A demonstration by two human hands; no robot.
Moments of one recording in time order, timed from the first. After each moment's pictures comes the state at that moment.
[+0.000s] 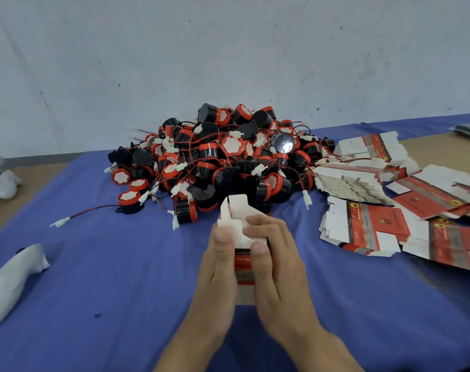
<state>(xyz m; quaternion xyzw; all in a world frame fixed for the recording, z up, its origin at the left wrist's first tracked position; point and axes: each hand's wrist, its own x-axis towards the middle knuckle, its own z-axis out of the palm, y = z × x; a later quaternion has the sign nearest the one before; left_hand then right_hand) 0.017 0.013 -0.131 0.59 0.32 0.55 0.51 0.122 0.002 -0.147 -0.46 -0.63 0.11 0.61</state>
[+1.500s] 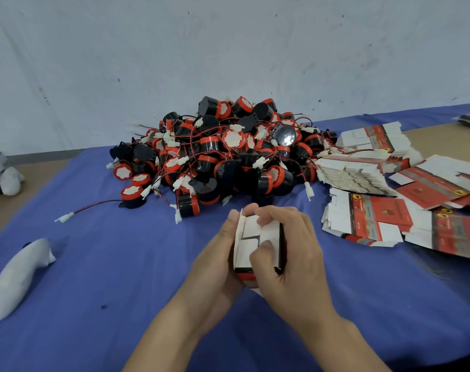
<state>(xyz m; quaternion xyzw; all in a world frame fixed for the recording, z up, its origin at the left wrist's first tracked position) 0.007 0.023 -0.116 0.47 0.28 0.40 0.73 0.130 -0.003 -0.136 -0.46 -0.64 0.02 0.61</state>
